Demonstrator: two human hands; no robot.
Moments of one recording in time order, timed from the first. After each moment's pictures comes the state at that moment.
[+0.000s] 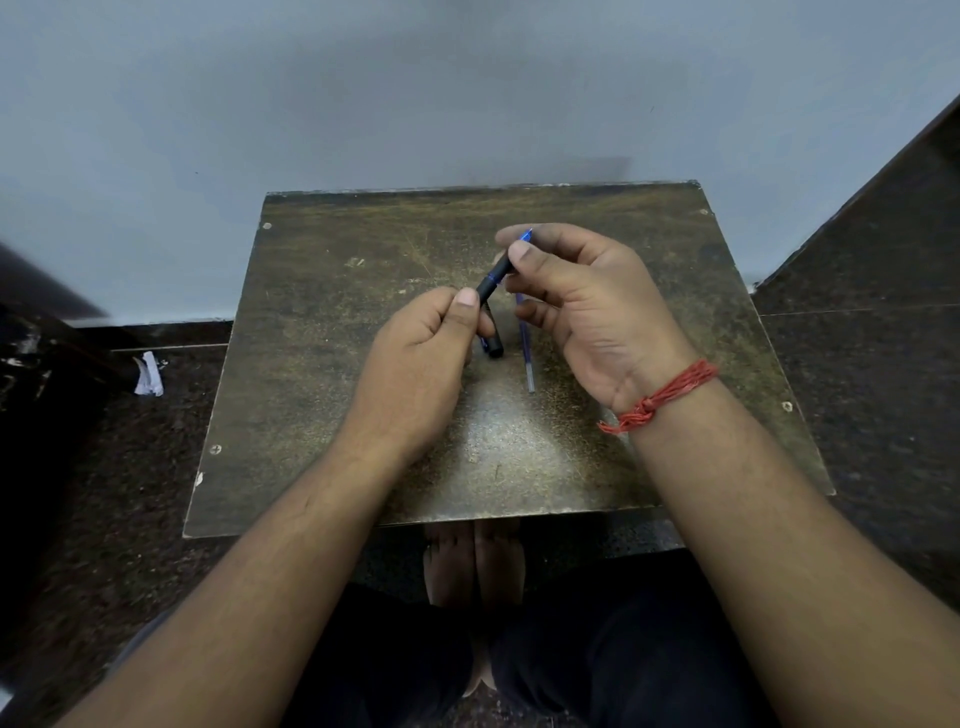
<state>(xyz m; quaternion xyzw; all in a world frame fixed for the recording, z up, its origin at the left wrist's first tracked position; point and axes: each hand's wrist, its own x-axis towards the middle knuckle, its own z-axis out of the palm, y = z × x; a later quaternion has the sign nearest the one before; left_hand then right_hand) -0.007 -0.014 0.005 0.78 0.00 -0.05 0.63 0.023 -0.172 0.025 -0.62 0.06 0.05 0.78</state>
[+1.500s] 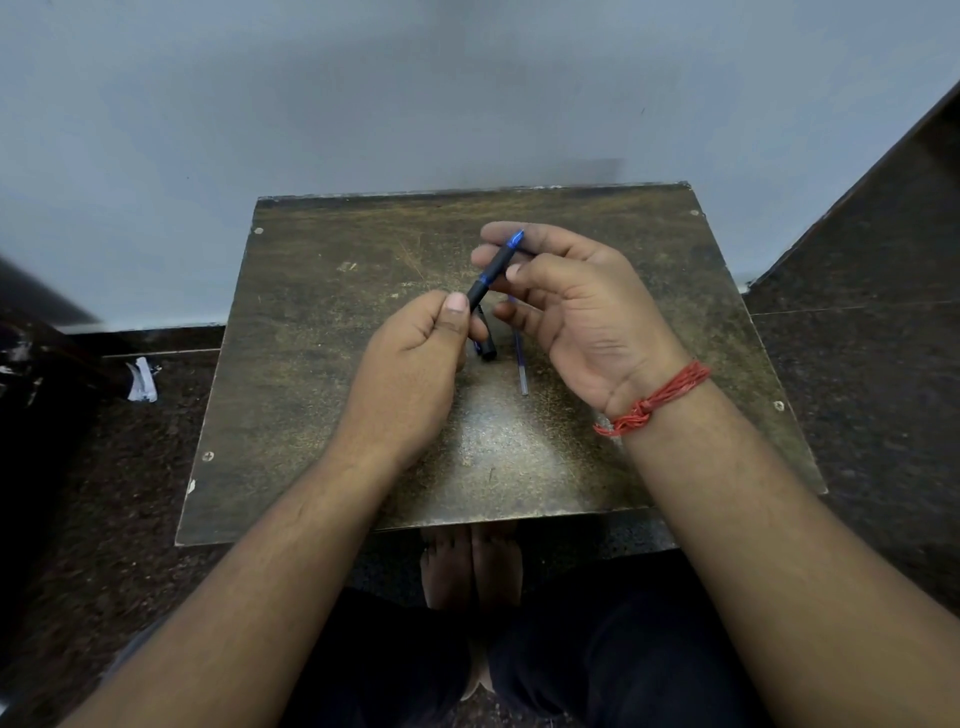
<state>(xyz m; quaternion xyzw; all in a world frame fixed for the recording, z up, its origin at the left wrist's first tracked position) -0.007 -0.014 0.002 0.77 -0.01 -0.06 0.63 0.019 -0.171 0.034 -0.56 0.05 0.09 0.82</state>
